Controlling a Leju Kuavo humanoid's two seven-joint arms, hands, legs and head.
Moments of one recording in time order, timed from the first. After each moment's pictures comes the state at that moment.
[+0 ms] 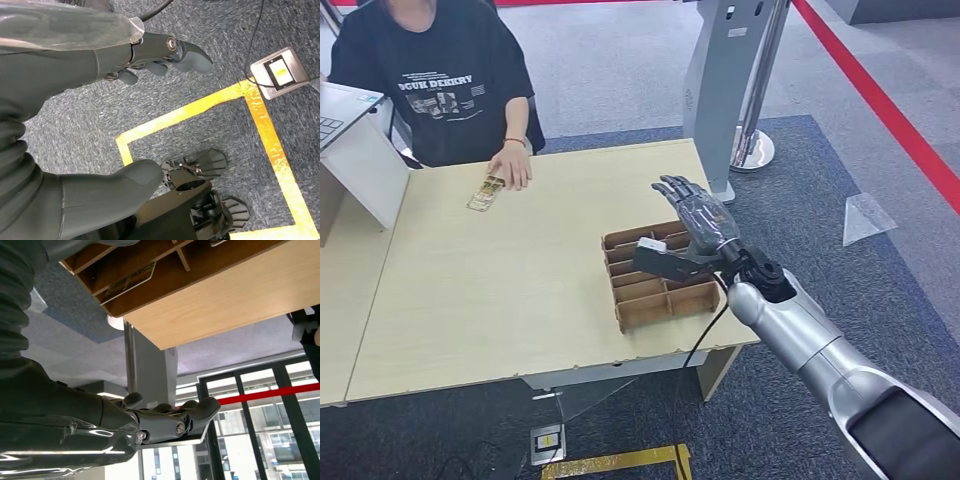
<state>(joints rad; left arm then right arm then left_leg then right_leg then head) -0.17 -0.02 -1.16 -0.22 0.74 0.51 -0.21 -0.64 -0.21 0.57 -1.05 0.95 -0.16 0.00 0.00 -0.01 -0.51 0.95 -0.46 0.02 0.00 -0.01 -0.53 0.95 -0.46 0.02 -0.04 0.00</state>
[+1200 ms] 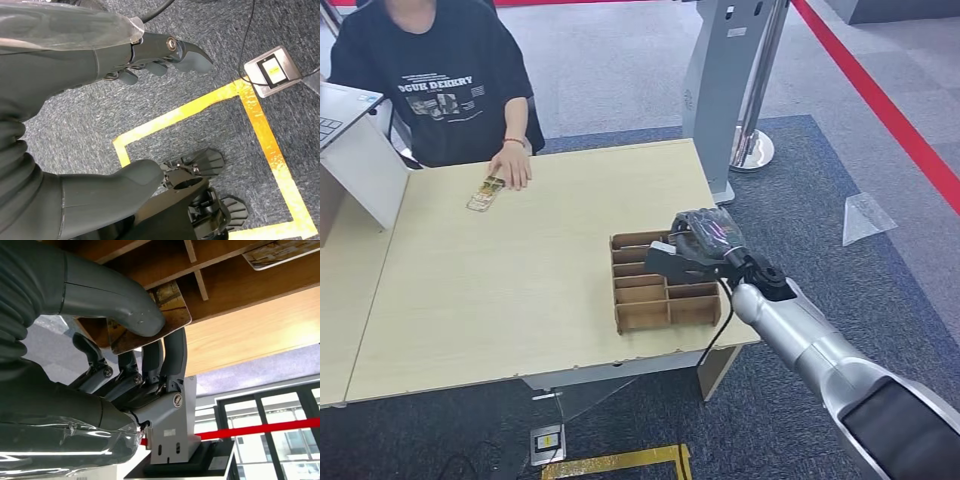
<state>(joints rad) -0.18 -0.02 -1.18 -0.22 0.74 0.50 -0.22 -0.68 -0.20 0.59 -0.82 0.89 -0.21 -0.06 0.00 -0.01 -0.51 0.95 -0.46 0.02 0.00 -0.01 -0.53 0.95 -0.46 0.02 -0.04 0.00</state>
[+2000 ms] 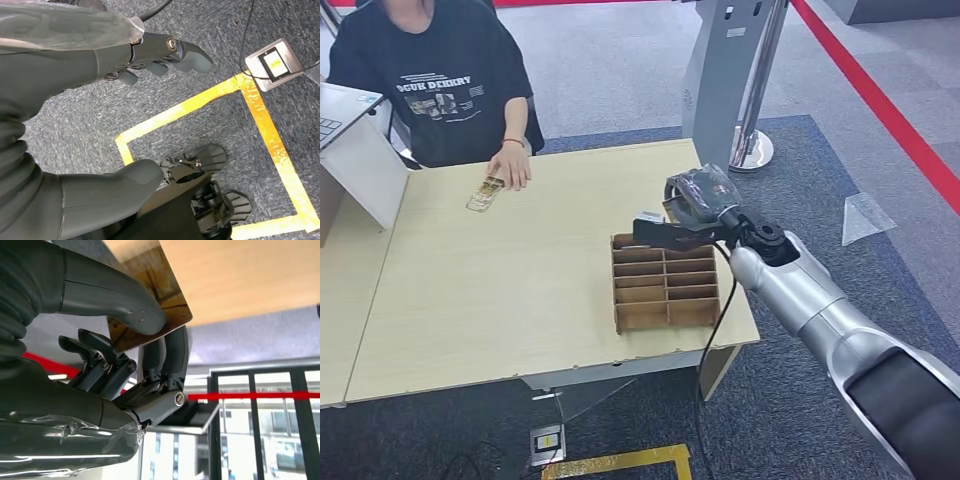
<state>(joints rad) -0.18 -0.02 -1.18 -0.22 0.73 0.49 -0.21 -0.82 -0.21 0.62 -0.94 1.01 -0.05 0.04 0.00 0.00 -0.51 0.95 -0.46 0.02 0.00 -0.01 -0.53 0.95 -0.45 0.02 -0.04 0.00</state>
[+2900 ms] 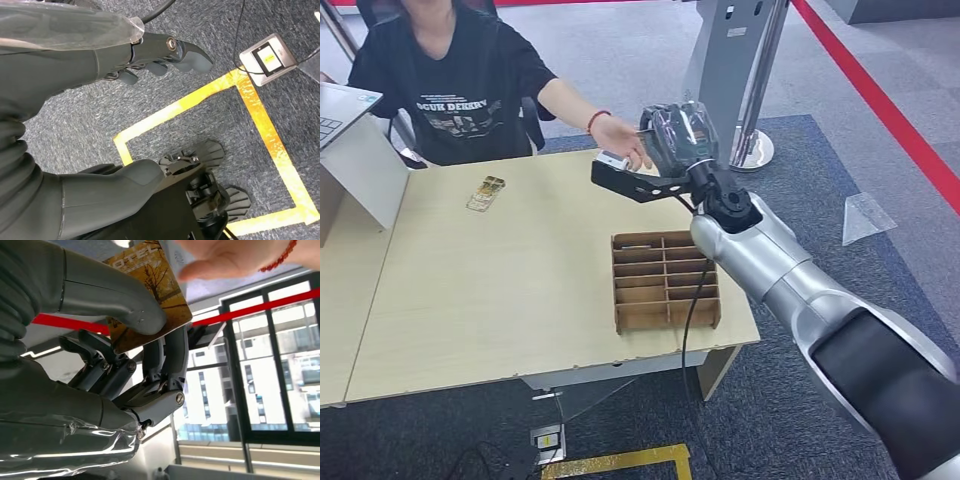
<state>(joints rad) -0.19 -0.04 -1.20 -0.22 0.72 0.50 -0.20 -1.00 -0.06 0.70 -0.77 1.09 -0.37 0.21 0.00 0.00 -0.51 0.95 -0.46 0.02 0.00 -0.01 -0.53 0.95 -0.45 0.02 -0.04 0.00</state>
